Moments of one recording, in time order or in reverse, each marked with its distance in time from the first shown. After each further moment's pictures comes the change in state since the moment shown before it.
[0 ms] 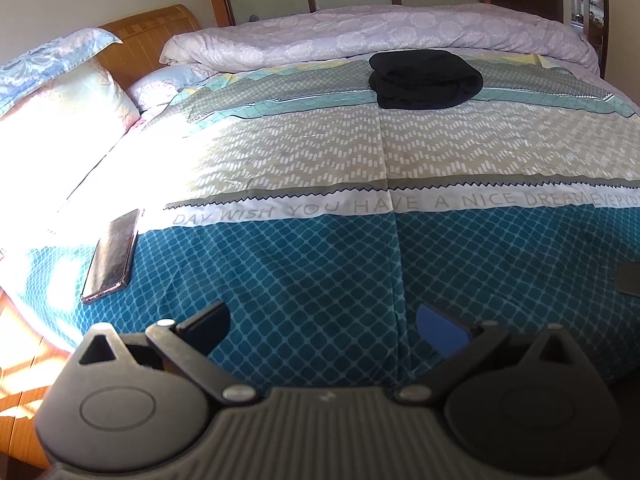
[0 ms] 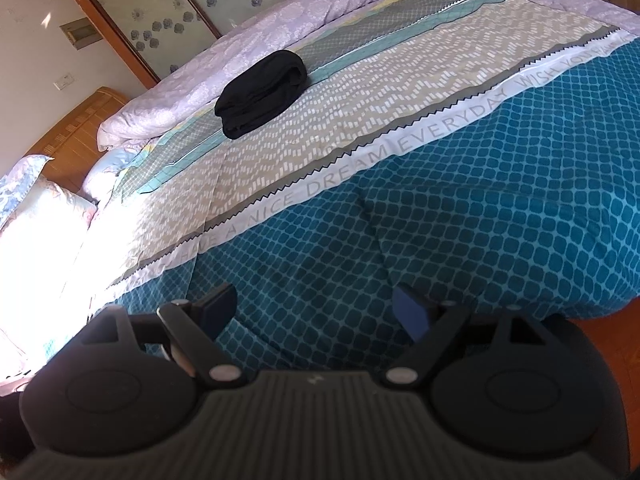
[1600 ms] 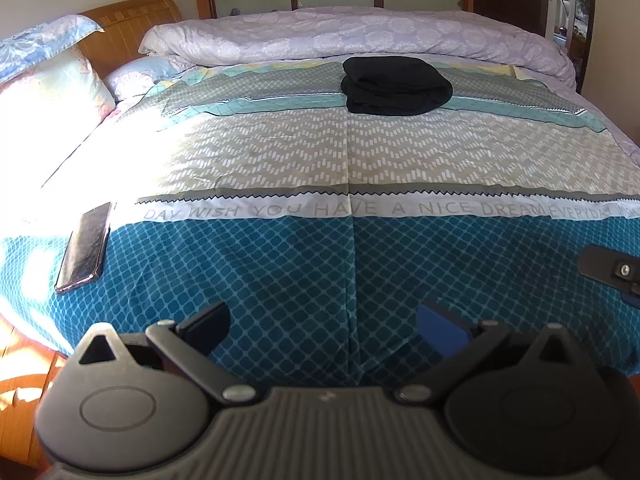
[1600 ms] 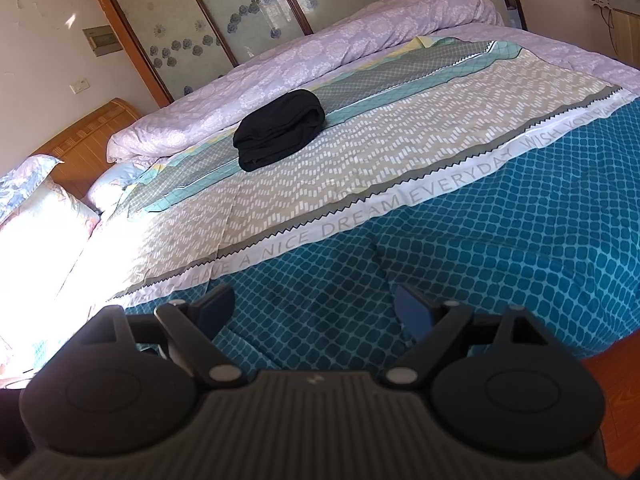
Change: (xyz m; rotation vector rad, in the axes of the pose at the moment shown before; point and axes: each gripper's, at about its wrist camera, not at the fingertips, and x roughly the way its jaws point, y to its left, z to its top) left arm -0.018 -0.006 0.005 -0.042 0.020 -0.109; right arm -0.019 0.026 -0.001 -0.081 -0.128 -0.027
